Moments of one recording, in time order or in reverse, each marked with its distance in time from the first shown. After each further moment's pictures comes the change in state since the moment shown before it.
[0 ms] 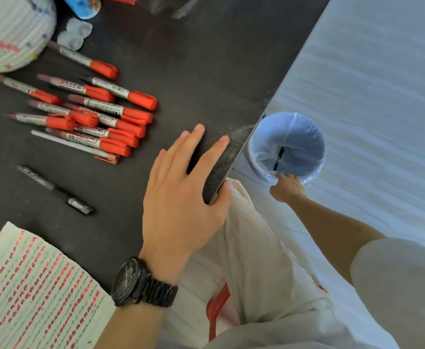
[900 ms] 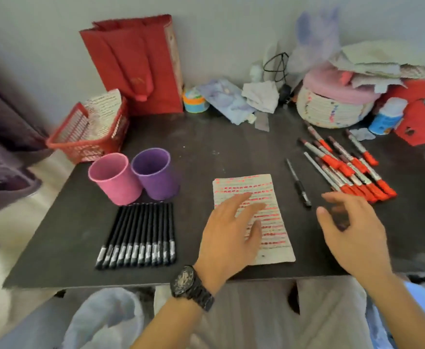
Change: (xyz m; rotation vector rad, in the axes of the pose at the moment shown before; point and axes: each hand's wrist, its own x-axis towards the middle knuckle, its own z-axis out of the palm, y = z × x) left_hand -0.209 -0.068 -0.090 0.021 0.524 -0.606; right_hand -0.302 -0.222 -0.079 0.264 0.363 -1.303
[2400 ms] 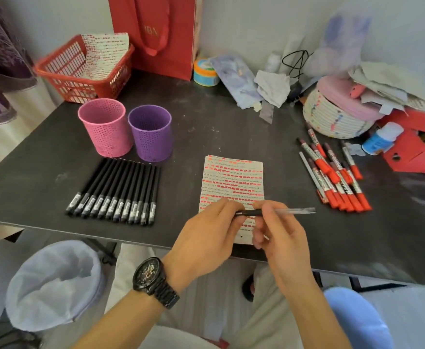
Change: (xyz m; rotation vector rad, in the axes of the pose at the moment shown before) left_hand -0.039 0.017 -0.008 -0.161 -0.069 -0.102; right_hand -0.046 -0.074 0.029 0.868 -0.394 0.284
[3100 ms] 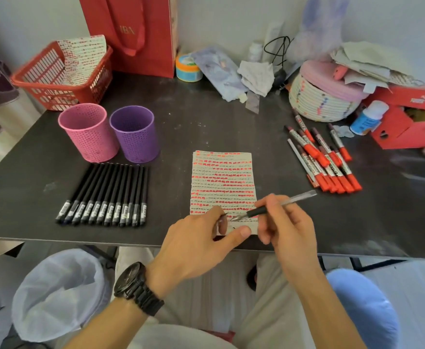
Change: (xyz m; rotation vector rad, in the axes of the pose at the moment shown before) left_hand -0.011 -0.006 0.003 0.028 -0.074 -0.149; right_hand -0.008 -0.006 -0.019 -0.008 0.030 -0.093
